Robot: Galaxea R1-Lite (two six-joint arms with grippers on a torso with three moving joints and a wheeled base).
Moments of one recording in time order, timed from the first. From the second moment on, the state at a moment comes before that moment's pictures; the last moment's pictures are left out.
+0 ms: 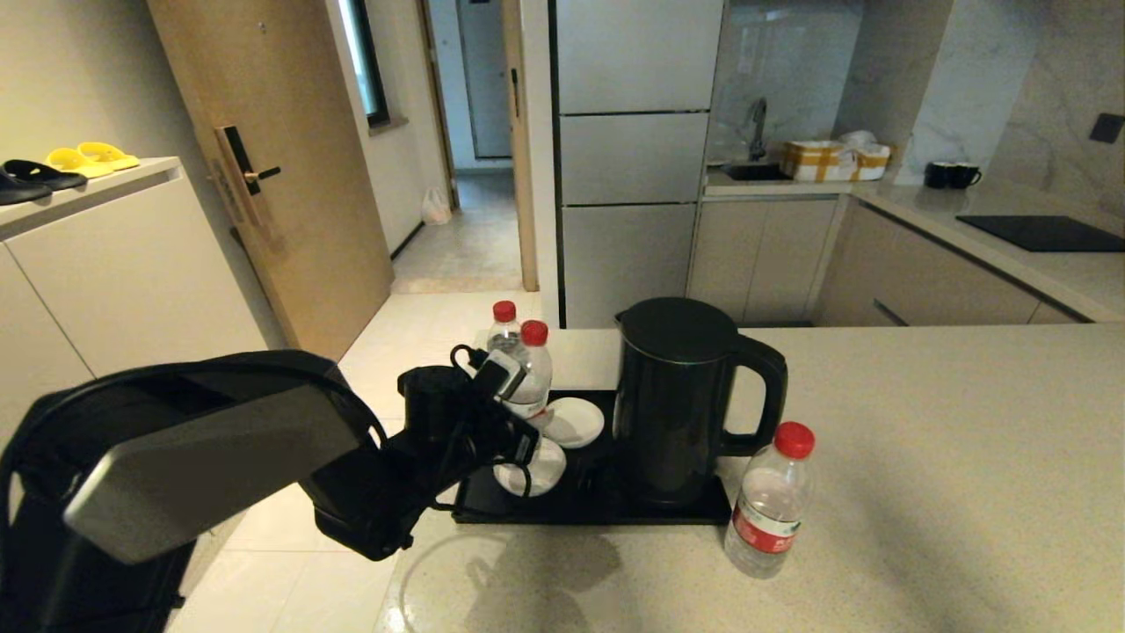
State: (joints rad) left arm -0.46 2.30 -0.91 -1.16 -0.14 0.22; right arm 0.01 0.00 0.00 0.00 0.00 0.00
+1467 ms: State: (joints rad) left arm -1.01 2.07 -0.69 -1.10 0.15 -0.04; right arm 0.01 0.00 0.00 0.00 0.00 0.00
